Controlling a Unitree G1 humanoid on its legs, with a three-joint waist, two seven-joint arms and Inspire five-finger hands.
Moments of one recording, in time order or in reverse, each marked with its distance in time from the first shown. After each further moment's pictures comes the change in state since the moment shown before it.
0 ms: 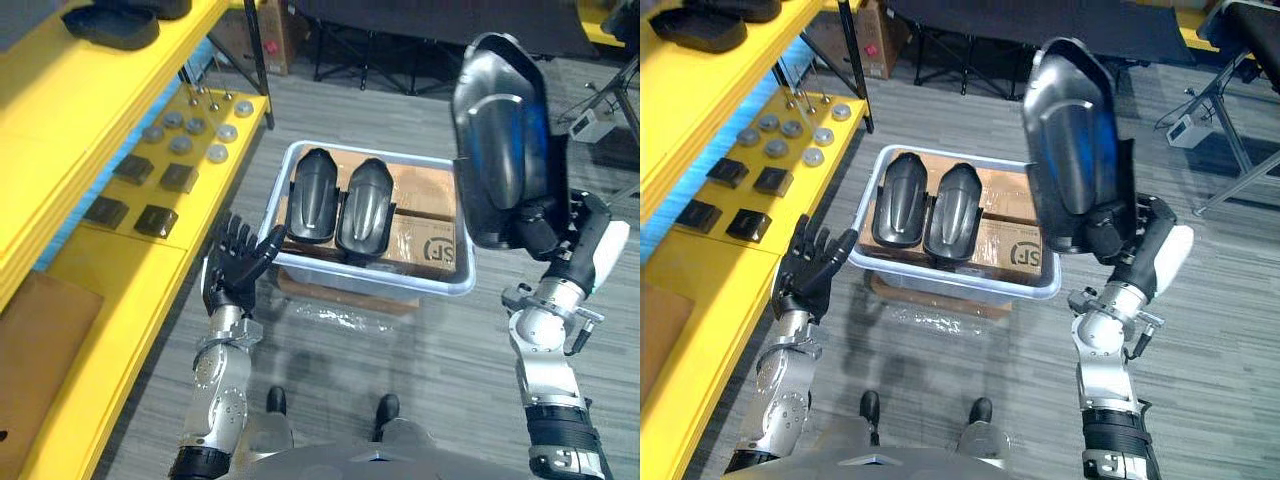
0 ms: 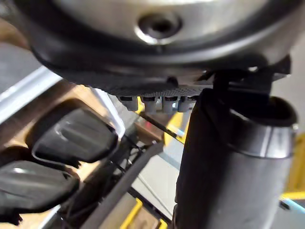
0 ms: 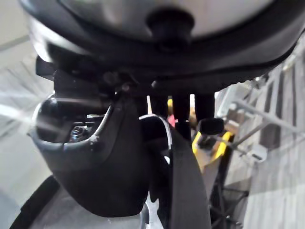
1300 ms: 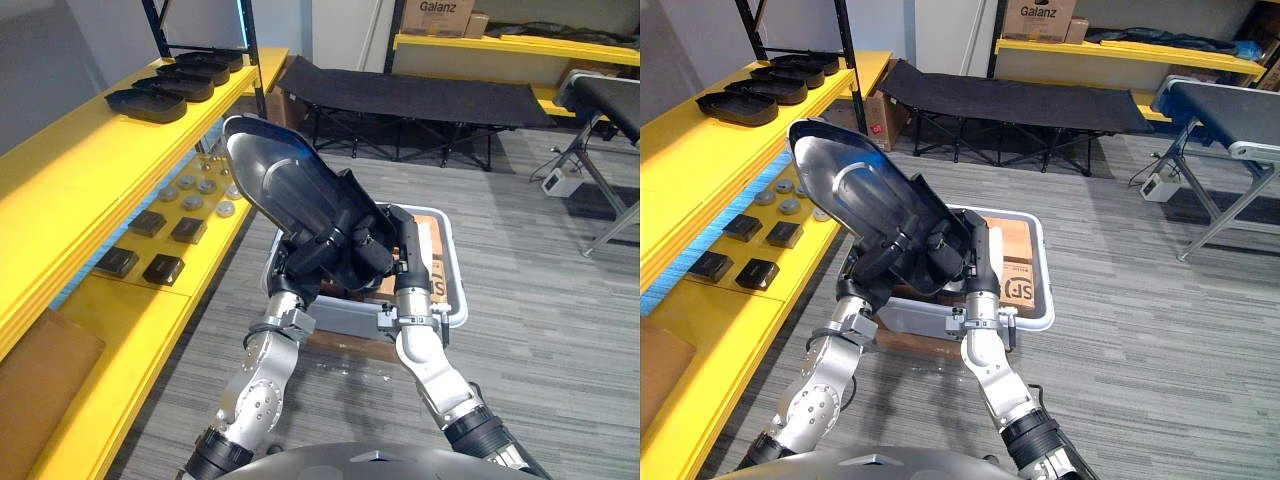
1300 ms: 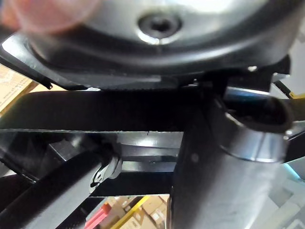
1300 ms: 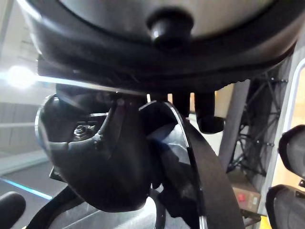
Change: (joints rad) left arm -0.100 0.037 -0.324 -0.059 -0.227 0.067 0.171; right arm -0.027 0.169 0.554 0.094 0.082 -0.110 0.087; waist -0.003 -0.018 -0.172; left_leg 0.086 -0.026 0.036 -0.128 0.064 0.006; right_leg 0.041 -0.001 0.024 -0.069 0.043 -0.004
